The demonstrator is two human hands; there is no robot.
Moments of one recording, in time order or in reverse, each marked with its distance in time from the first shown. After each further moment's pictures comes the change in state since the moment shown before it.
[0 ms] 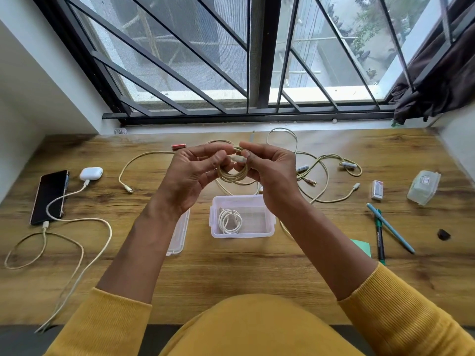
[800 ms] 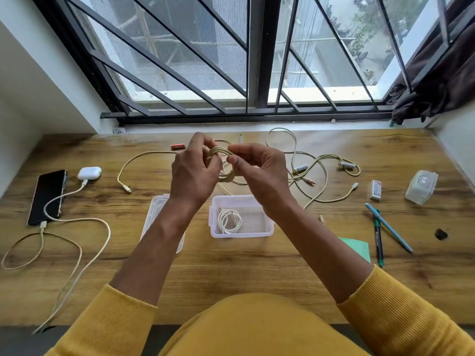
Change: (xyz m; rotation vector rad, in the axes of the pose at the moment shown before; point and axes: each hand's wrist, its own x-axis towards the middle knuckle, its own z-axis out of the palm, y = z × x) left_hand 0.006 -0.015 0.009 1.114 0.402 0.374; right_hand -0.004 0.006 0.010 -0.322 -0.059 -0.229
